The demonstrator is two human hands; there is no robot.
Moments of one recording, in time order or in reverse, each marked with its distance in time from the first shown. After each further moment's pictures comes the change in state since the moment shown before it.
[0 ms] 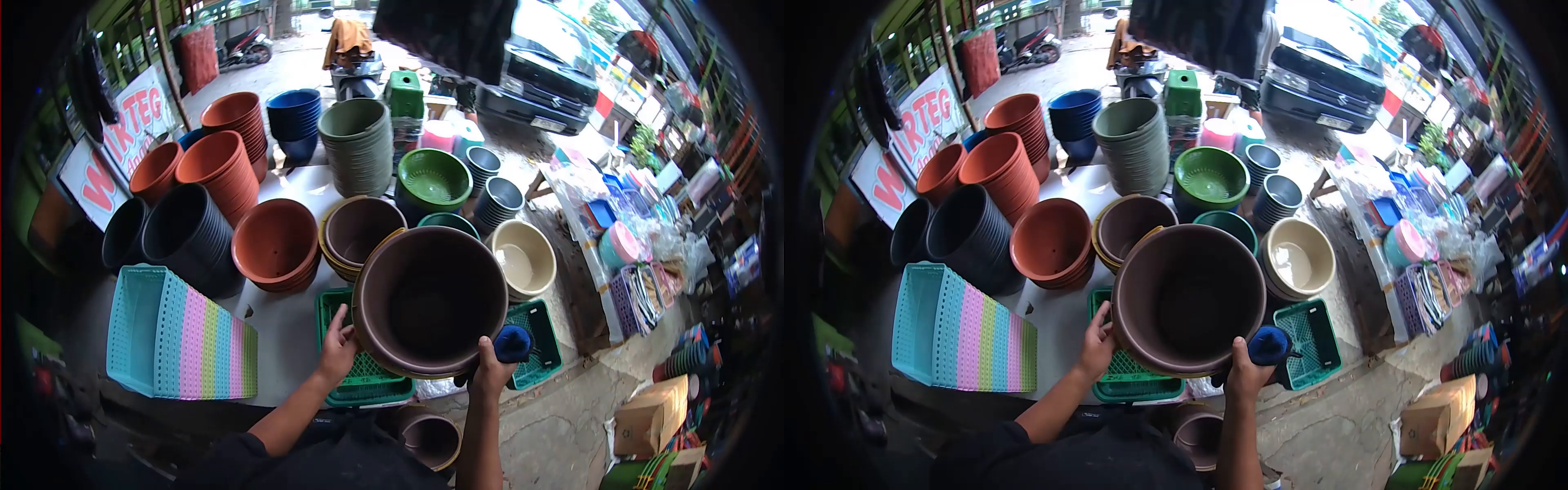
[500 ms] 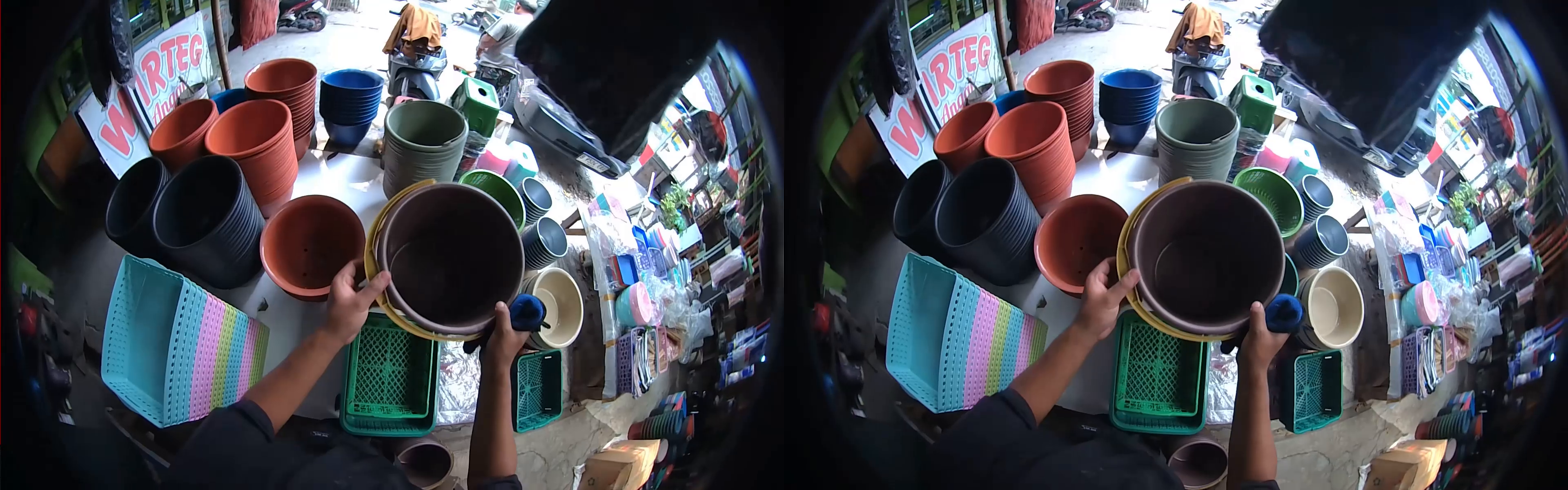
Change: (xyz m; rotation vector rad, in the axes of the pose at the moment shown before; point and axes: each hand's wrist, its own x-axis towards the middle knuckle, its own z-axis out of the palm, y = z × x) left_hand 0.142 0.113 -0.066 -0.072 0.050 0.207; right_hand 0.071 0.034 0.196 -0.004 -0.164 -0.078
